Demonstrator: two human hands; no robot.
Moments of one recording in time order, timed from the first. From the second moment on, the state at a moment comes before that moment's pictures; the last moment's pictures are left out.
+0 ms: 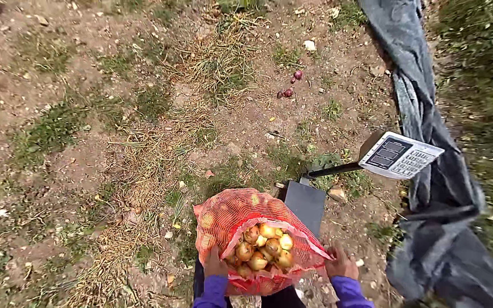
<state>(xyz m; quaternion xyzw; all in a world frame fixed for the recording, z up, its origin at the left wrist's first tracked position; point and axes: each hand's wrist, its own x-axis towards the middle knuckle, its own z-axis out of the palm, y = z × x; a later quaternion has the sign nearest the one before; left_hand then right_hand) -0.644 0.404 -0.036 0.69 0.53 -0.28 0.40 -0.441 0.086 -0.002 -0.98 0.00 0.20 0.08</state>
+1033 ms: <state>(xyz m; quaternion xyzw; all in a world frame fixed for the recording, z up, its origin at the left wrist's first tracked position) -0.697 0.415 0.101 0.31 0.59 0.22 0.71 -0.485 0.139 0.077 -0.61 0.43 0.16 0.65</state>
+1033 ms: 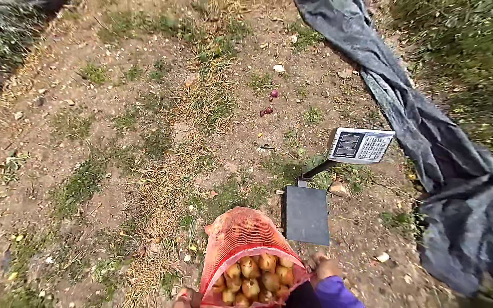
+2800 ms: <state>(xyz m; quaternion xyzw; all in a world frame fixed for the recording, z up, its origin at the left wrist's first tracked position) -0.558 0.224 0.016 0.77 0.14 -0.40 0.47 -0.449 0.028 0.036 -0.51 0.19 0.55 0.63</state>
